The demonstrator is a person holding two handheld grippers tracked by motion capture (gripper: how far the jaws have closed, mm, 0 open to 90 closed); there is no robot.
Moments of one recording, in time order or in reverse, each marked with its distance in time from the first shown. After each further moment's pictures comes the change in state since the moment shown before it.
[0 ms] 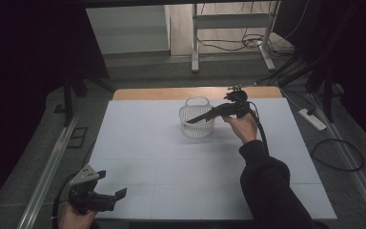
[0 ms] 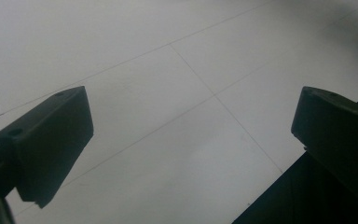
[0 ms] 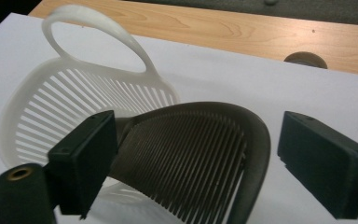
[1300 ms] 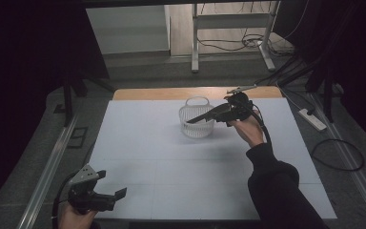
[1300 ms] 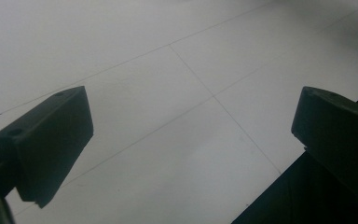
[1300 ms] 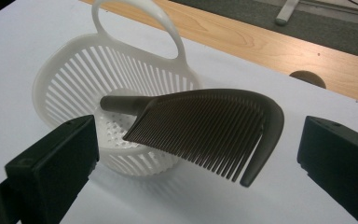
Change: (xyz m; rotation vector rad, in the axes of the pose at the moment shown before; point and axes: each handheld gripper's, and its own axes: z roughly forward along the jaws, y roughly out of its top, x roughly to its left) left arm 0.001 0.000 0.000 -0.005 -0.007 -0.008; right arm 0.009 -0.007 -0.023 -0.014 0.028 -0.176
